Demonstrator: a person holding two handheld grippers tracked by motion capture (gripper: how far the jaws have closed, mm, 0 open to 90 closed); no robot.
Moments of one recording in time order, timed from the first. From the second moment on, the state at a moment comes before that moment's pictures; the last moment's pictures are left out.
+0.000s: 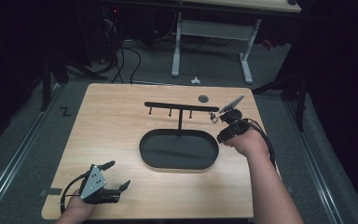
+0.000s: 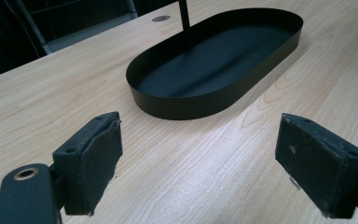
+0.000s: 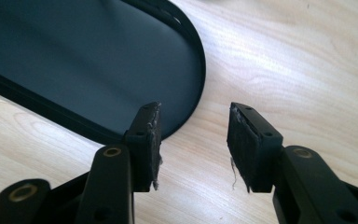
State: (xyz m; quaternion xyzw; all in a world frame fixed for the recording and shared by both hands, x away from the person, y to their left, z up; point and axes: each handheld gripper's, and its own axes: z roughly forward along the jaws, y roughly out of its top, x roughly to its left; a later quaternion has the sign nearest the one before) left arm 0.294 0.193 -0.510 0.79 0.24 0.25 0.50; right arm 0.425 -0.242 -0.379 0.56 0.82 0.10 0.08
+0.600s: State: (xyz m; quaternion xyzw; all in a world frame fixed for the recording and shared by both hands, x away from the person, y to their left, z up) left arm 0.295 0.191 -0.513 0.80 0.24 0.25 0.49; right arm 0.369 -0.266 -0.442 0.57 0.79 0.17 0.16
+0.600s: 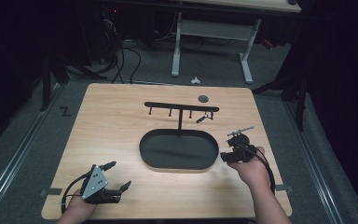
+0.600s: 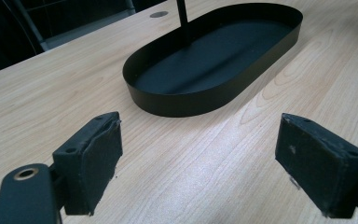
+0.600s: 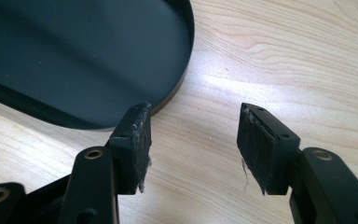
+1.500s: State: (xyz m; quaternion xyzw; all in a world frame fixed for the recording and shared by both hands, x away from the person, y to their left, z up) left arm 0.298 0.192 -0.516 0.79 0.26 0.25 0.49; right arm 0.279 -0.272 -0.514 0.54 0.73 0.32 0.27
